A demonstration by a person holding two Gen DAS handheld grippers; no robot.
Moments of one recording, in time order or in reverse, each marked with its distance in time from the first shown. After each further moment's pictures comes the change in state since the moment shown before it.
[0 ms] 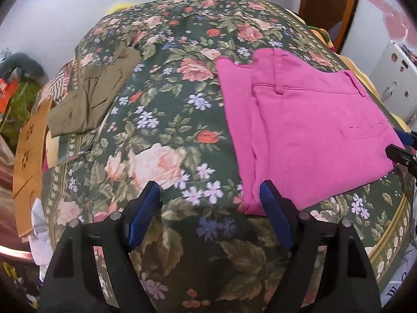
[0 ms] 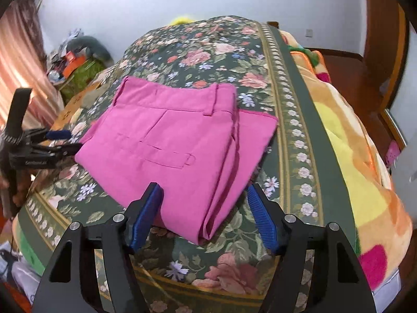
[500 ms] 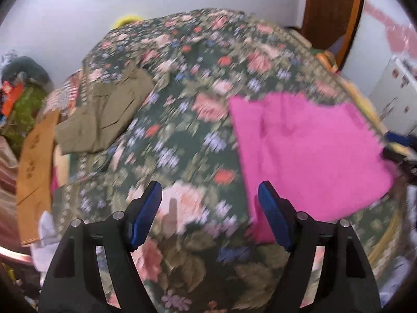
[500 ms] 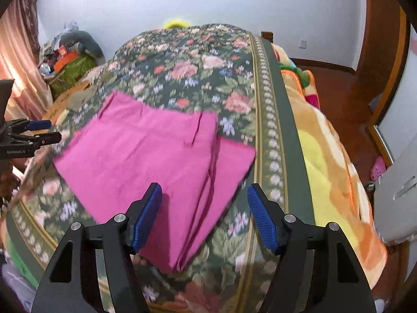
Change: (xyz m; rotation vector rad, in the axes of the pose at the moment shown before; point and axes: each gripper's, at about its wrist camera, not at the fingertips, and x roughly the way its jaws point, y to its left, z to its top) left arm -0.024 0.017 0.038 -0.022 -0.082 -0.026; right arm -0.005 -0.008 0.034 -0.051 -0.017 -0.069
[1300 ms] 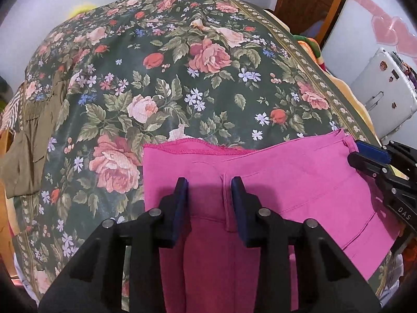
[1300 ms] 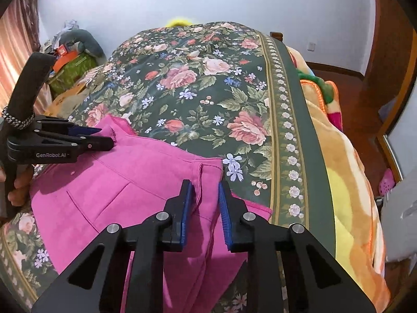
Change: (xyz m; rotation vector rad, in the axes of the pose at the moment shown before) left arm 0.104 -0.063 0.068 0.070 0.121 -0.142; right arm 0.058 -0.008 0.037 -0.033 0.013 0.019
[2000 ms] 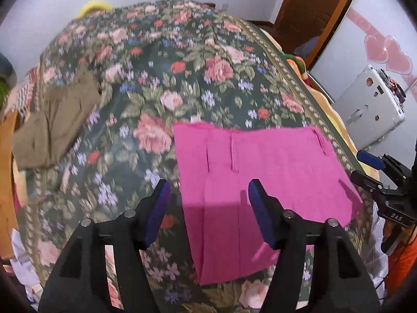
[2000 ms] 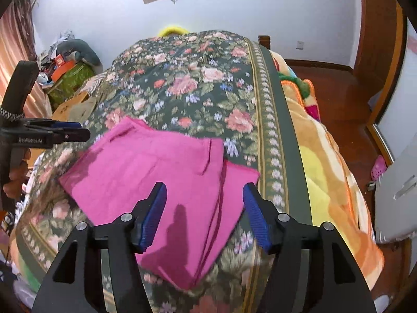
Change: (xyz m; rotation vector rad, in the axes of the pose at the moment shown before) left arm -0.075 0.025 -0.032 -0.071 -0.023 -0.070; right arm -0.061 0.017 -0.022 0.059 -0.004 -0.031
